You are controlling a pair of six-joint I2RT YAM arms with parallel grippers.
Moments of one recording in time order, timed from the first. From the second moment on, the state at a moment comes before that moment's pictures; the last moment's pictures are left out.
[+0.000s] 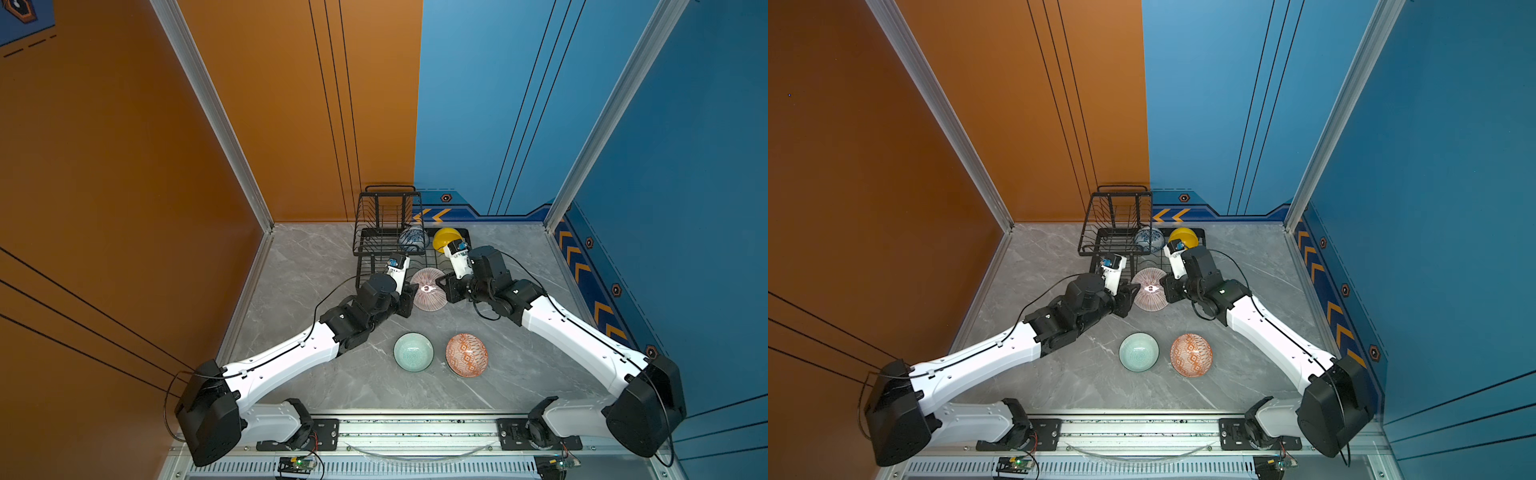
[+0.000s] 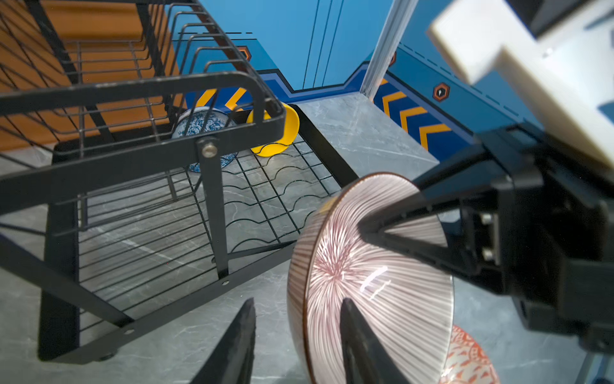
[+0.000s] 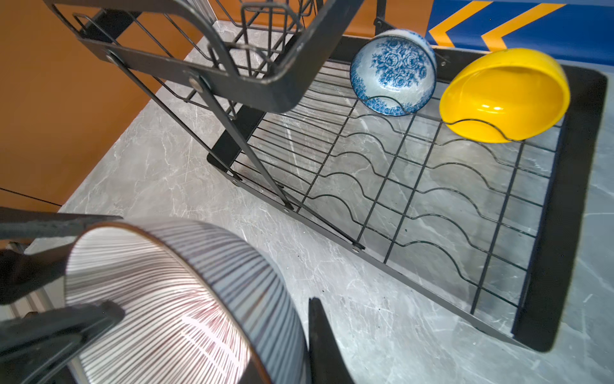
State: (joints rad) left arm -0.82 1.27 0.94 -0.09 -0.17 -0.29; right arm 0.56 1.33 1.09 -0.39 -0.14 0.21
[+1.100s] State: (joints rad) left arm -0.73 1.13 0.90 -0.35 -0.06 -0.20; right arm 0.57 1.22 0.76 0.04 0.16 -0.57
